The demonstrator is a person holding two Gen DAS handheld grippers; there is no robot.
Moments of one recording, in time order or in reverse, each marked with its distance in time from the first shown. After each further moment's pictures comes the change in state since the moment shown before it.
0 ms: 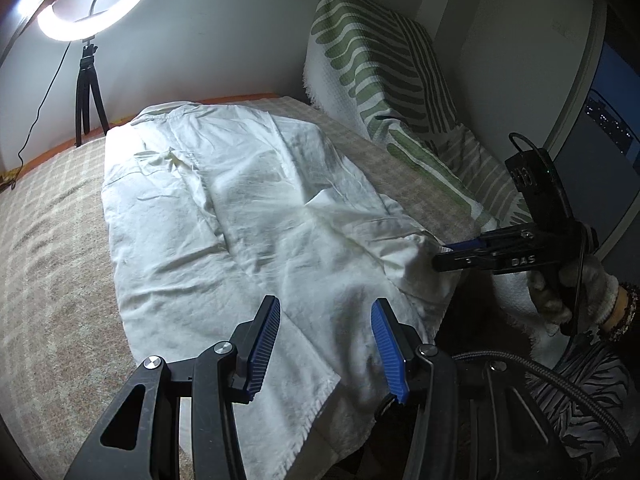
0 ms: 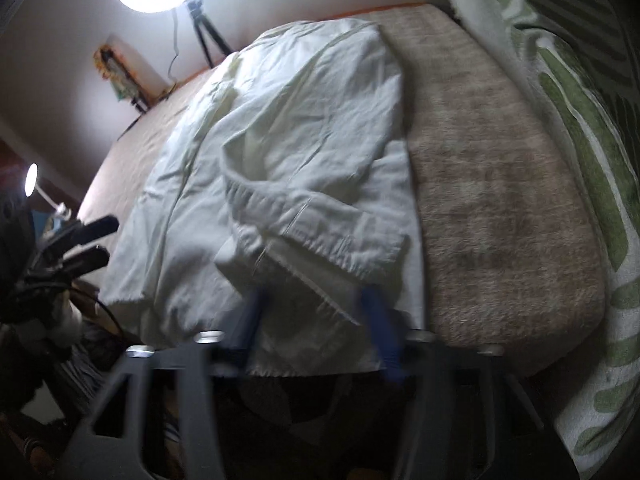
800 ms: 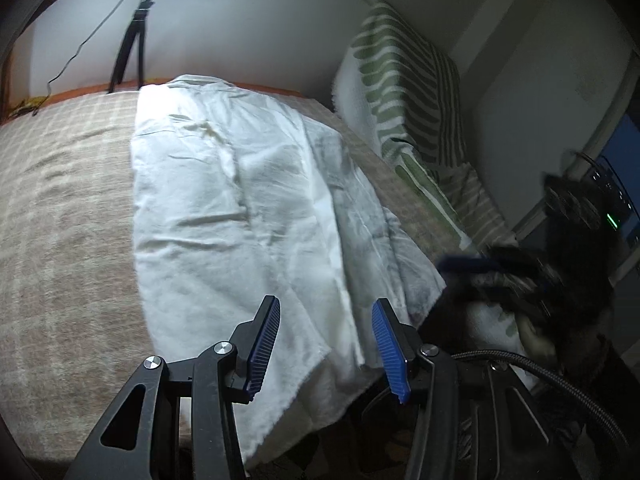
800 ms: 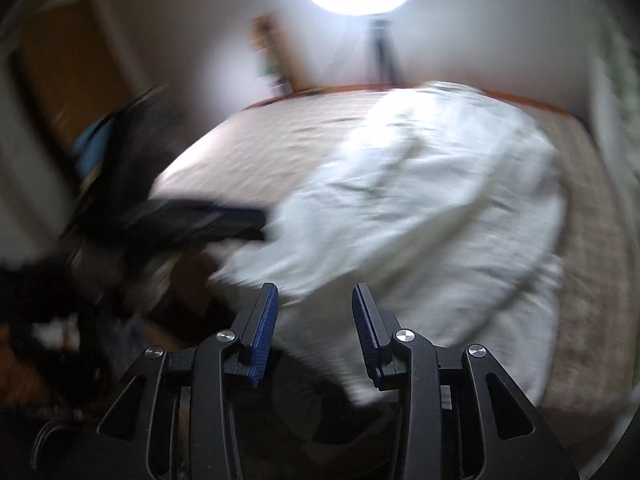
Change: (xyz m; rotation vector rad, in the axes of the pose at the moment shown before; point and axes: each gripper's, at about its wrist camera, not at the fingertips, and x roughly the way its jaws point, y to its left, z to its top) left arm -0.026 0.017 -0.020 -0.197 -0.031 -0.071; right arm -0.030 0.098 -0.001 -0.334 -0.124 0.208
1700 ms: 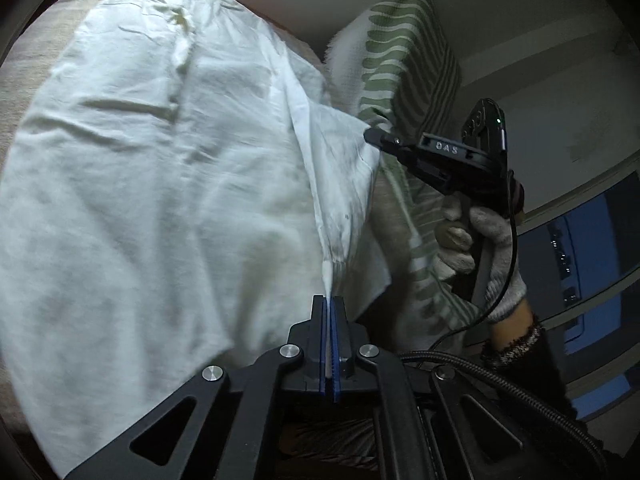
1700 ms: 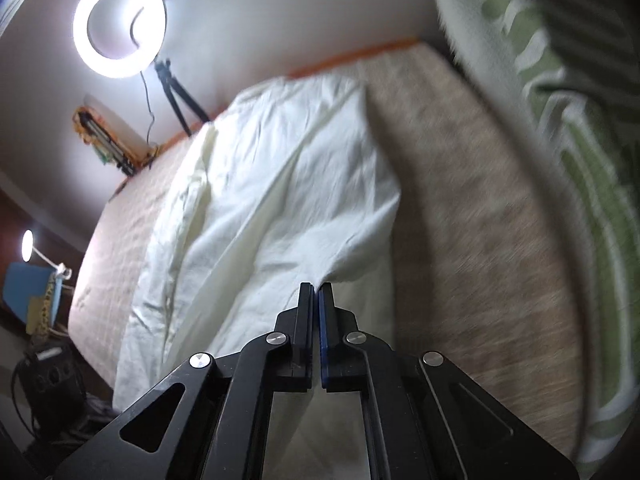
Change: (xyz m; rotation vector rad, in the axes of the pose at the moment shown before) left arm 0.066 0.003 -0.019 -0.304 0.128 -0.285; right arm 0.033 -0.176 0.065 0.423 -0.009 -0.209
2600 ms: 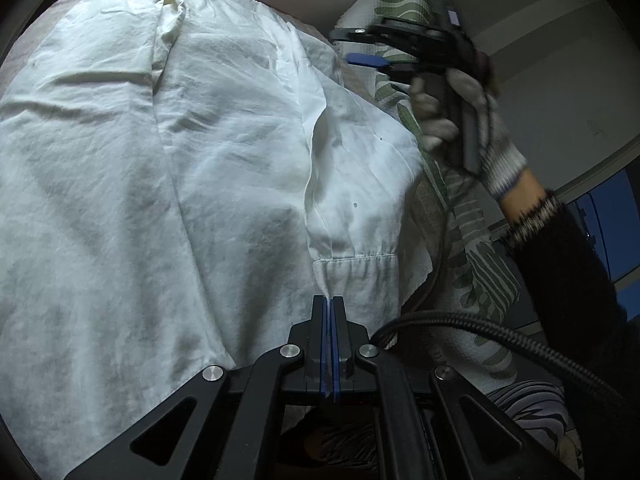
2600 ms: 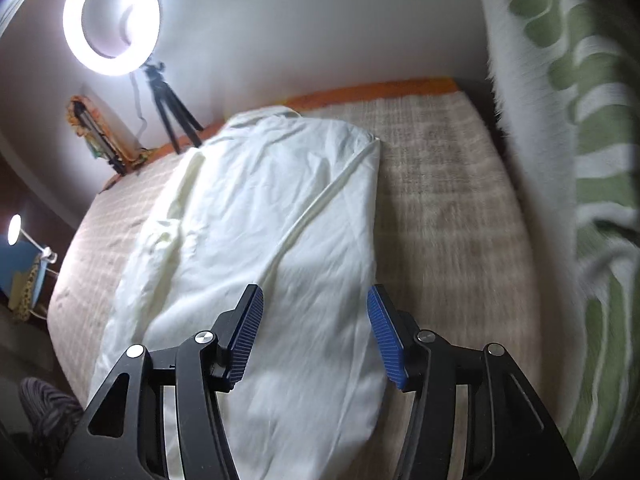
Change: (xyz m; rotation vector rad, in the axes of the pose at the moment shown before) left arm 0.025 0.007 -0.016 0.066 0.025 0.119; right arm 0.064 -0.014 0.102 -0.154 0.036 -0.014
